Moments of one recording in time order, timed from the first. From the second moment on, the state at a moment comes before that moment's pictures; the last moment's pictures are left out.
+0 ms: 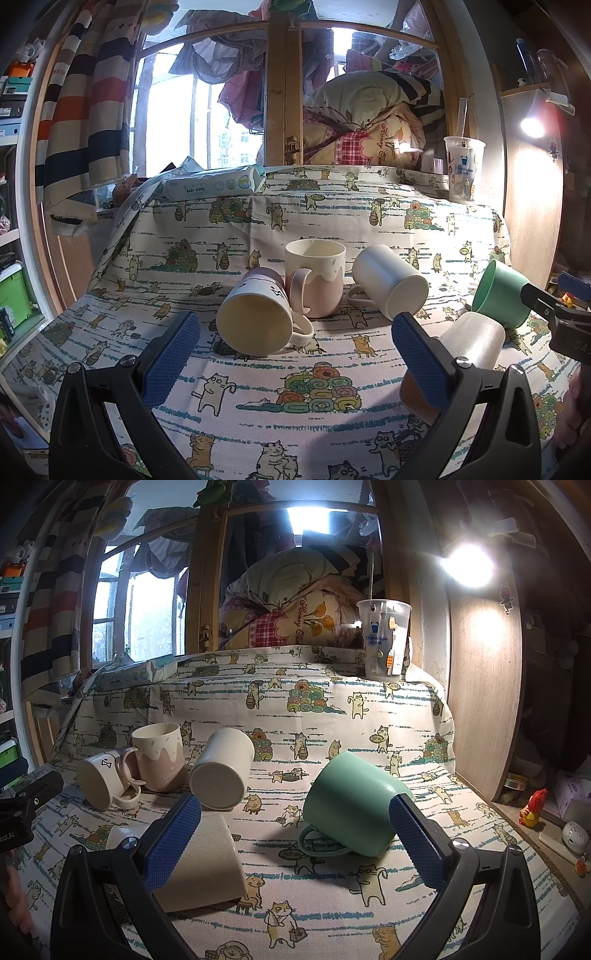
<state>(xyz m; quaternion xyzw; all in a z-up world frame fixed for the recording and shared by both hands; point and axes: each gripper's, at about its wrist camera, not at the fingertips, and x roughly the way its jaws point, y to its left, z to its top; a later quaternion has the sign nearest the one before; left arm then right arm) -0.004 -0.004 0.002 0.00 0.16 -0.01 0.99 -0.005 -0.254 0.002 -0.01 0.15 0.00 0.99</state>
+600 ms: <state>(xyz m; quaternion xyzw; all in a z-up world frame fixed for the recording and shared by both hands) -0.005 -0.006 0.001 0.00 0.15 -0.02 0.99 -0.004 -0.254 0.002 -0.01 0.15 0.00 0.99</state>
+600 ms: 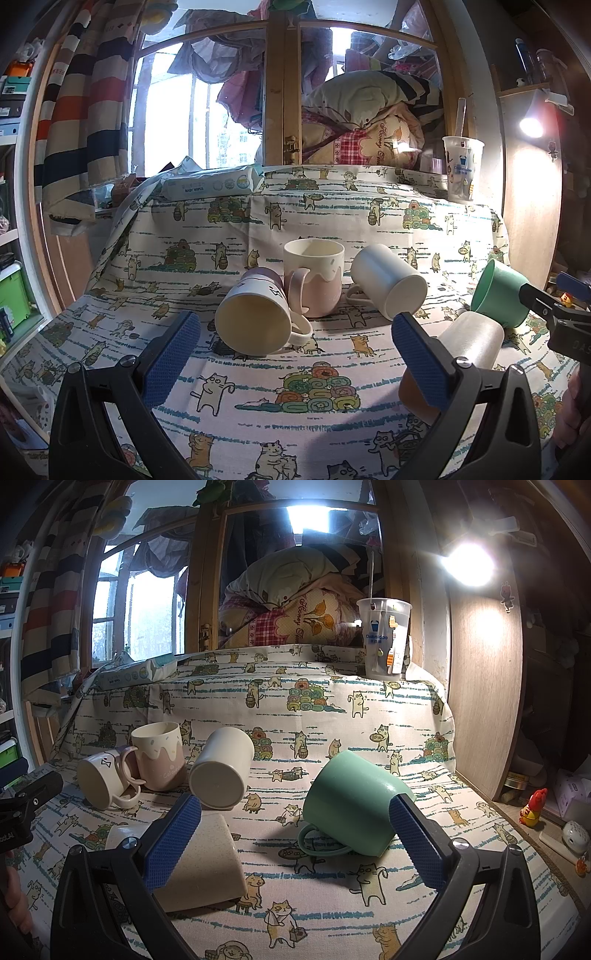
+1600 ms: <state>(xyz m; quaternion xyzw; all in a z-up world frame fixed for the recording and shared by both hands) -0.012 0.009 0.003 -0.01 0.16 -0.07 0.98 -0.015 -0.257 0.006 -0.01 0.14 0.00 0.99</state>
